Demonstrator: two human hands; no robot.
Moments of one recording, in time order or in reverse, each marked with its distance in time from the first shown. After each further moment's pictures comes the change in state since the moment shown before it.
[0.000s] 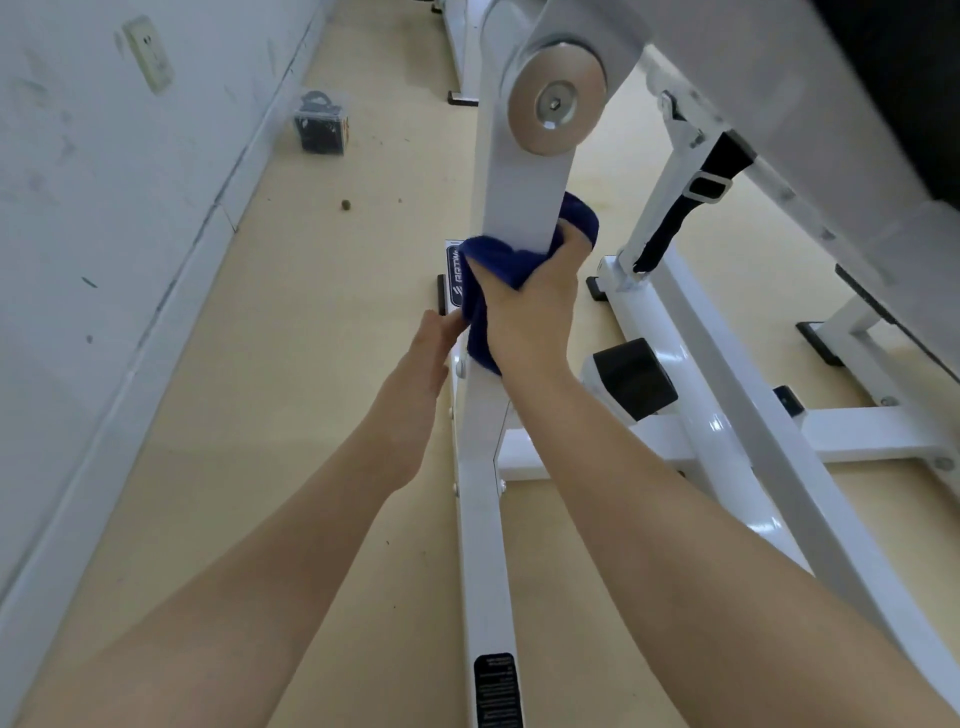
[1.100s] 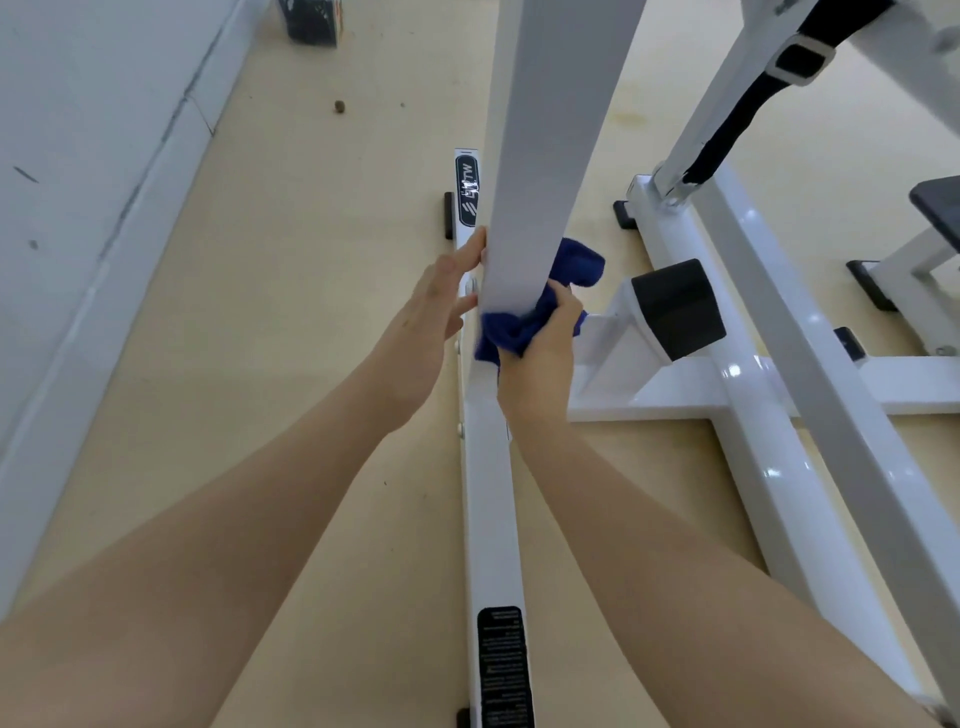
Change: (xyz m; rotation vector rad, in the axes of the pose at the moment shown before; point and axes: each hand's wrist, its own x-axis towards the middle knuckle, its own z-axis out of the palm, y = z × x) left_hand 0.025 -0.058 -0.018 0.205 -0.055 0.029; right_hand -0.065 0.122 -0.016 -0.416 -0.073 0.157
